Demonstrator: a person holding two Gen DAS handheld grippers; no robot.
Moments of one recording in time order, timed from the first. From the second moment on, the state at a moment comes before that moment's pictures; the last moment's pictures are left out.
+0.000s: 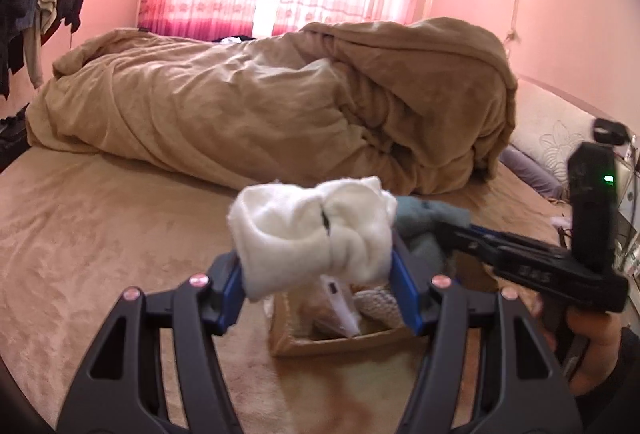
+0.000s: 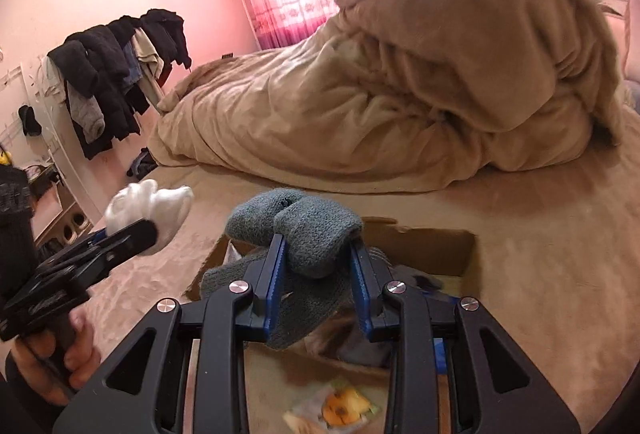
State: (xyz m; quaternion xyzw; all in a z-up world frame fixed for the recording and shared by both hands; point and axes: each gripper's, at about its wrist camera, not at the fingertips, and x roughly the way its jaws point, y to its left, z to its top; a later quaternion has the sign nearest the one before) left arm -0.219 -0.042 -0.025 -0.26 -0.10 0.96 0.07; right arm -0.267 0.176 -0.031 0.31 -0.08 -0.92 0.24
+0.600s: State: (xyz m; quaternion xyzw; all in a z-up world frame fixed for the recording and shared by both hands) left arm -0.233 -0.031 -0.047 -0.29 -0.08 0.95 0.07; right arm -0.298 0.141 -0.079 0.39 -0.01 -0.90 0.22
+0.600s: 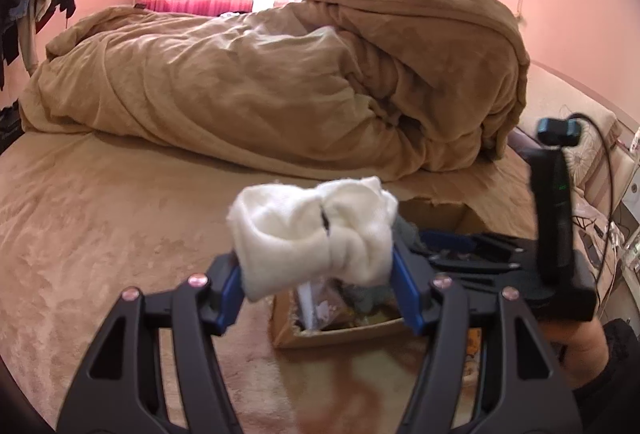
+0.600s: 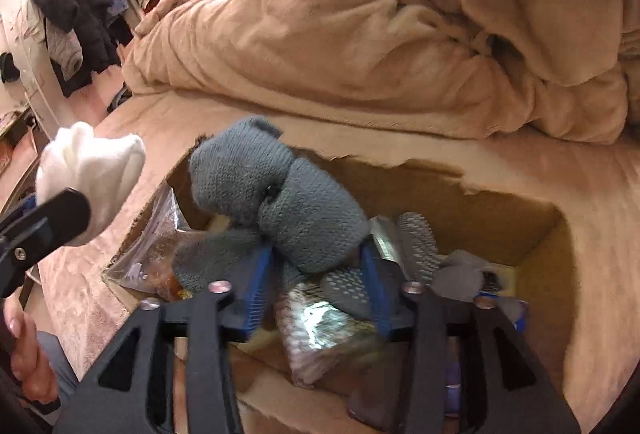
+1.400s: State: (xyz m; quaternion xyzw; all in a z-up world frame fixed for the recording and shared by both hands) left arm -0.271 0.061 -0.083 -0.41 -0.04 0.91 0.10; right arm -0.249 0.285 -0.054 0.32 -0.08 -0.93 0.15
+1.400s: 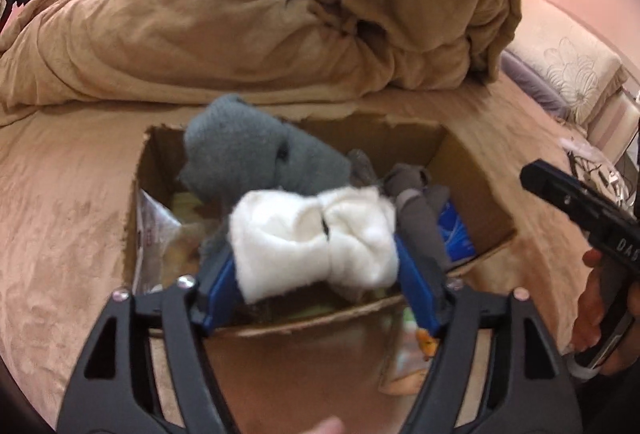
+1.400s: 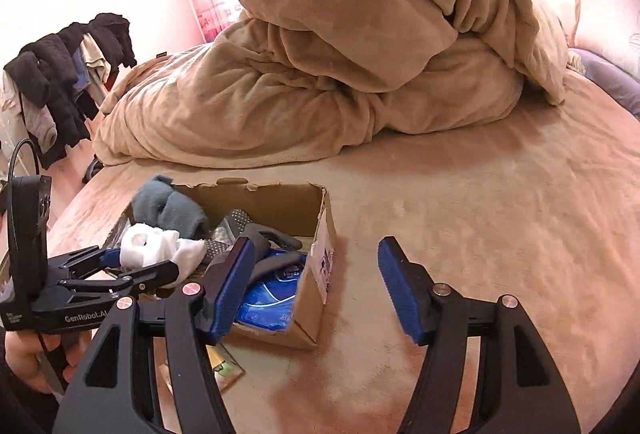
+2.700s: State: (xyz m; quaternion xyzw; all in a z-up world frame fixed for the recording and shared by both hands) left arm -0.096 -0.020 -0.067 -0.34 -0.03 0.94 0.04; right arm -0.113 0.208 -0.044 0.36 -0.03 -0.92 0.14
